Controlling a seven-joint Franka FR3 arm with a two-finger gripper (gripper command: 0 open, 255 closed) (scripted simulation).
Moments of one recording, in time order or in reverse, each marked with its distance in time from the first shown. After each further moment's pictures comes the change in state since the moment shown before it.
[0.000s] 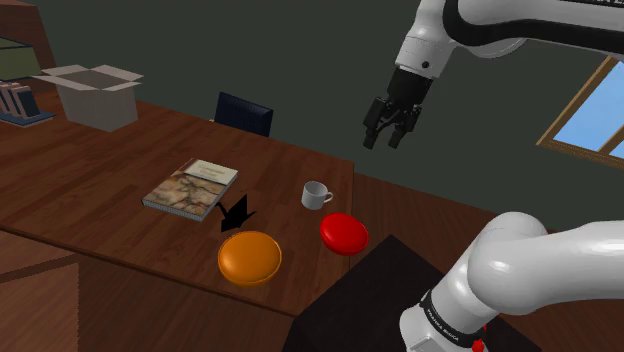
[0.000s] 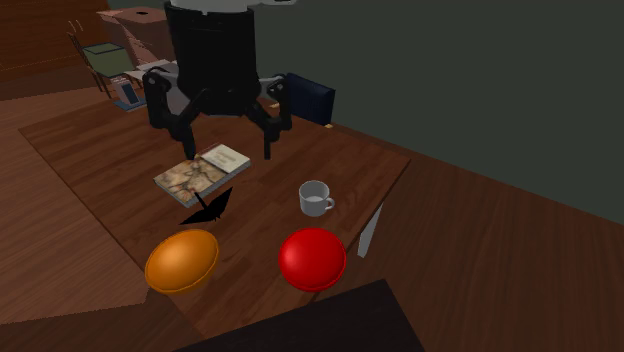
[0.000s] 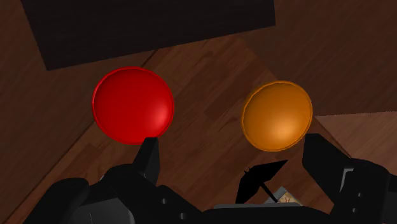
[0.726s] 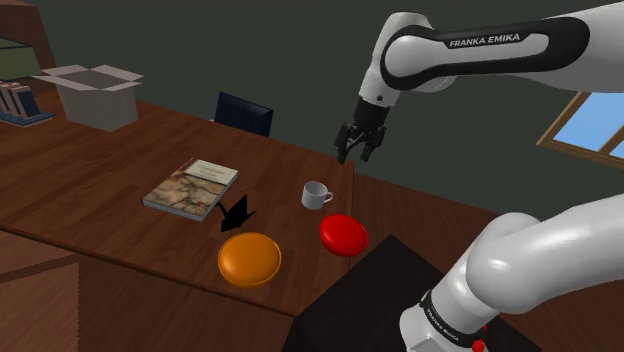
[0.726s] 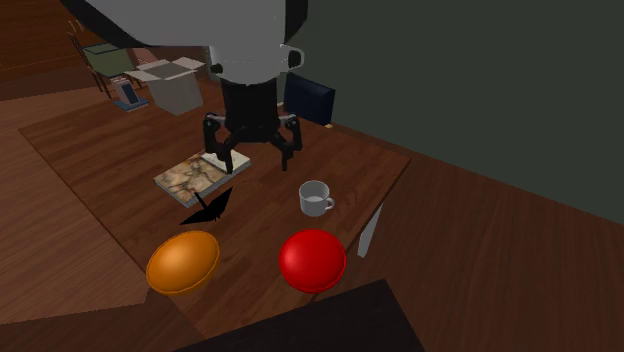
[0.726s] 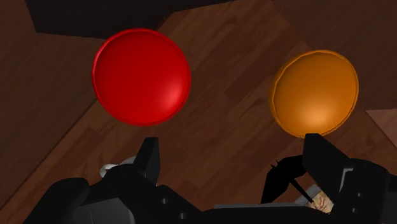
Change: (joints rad) arm -0.027 0.254 -0.026 -0.050 -0.047 0.284 -0.065
